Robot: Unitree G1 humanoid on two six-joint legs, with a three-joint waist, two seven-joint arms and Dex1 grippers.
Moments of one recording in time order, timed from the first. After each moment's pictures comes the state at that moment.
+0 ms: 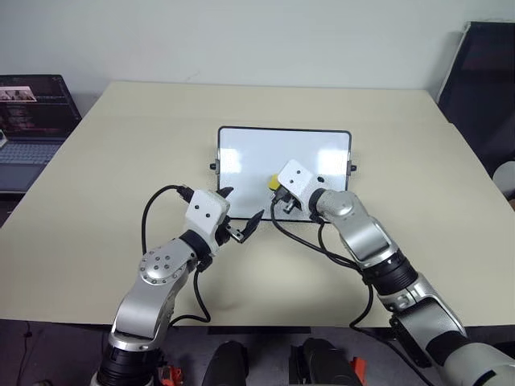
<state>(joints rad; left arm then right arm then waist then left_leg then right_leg) -0.13 0.39 -0.05 -0.46 -0.16 0.45 -0.45 -0.70 -0.26 0.40 0.05 -0.18 0.62 0.47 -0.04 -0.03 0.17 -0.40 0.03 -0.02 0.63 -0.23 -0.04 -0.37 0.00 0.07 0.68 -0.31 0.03</state>
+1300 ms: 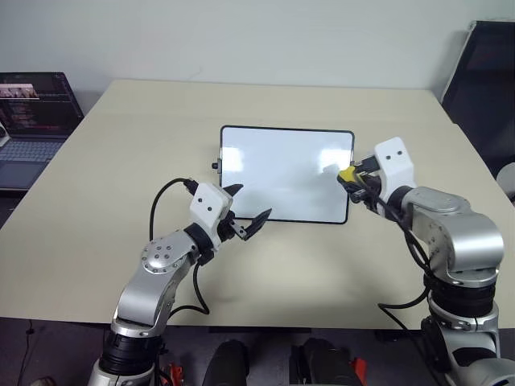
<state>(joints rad) -0.20 0.40 -0.06 -0.40 -0.29 0.45 -0.60 -0.61 -0.33 -0.13 -0.57 0.05 1.53 0.41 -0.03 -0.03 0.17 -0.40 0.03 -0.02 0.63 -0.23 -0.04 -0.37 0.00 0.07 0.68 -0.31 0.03</state>
